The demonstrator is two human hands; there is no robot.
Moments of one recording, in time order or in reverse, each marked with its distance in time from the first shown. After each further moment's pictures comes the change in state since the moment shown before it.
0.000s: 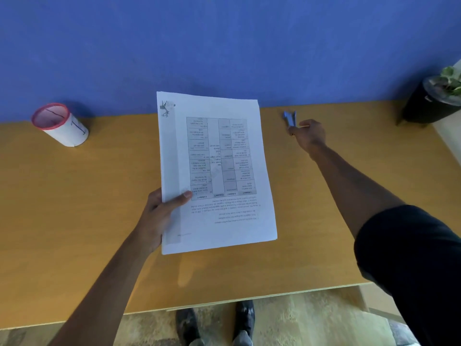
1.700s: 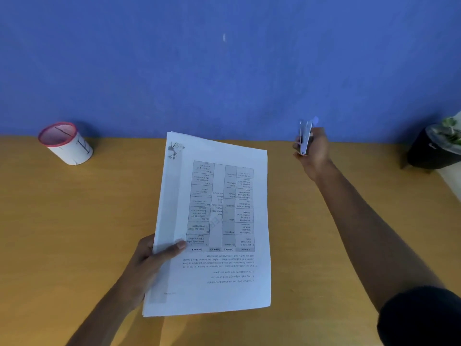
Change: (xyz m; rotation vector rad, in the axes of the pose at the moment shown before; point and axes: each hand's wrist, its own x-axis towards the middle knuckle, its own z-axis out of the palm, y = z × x) left_hand -0.021 -0.015 0.000 -0.034 -0.004 -0.022; right_hand -0.007 -0.058 -0.015 0.845 -0.288 0.016
